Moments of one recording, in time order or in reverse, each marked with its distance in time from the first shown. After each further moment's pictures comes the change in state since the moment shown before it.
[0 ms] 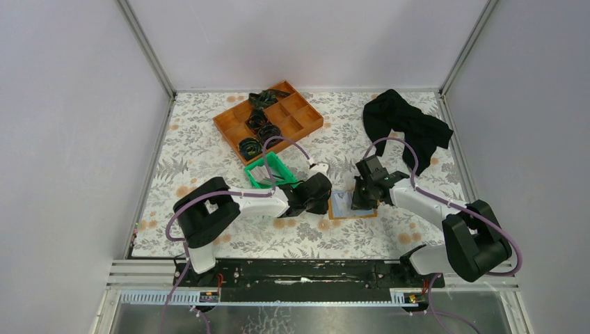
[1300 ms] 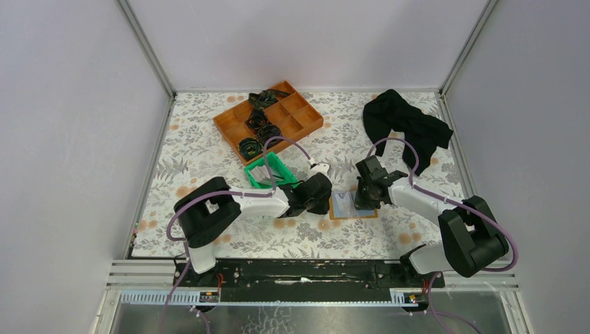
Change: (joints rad) left arm 0.000 0.006 -0.002 0.020 0.016 0.001; right arm -0.010 0.034 -0.002 -0.009 0.087 0.000
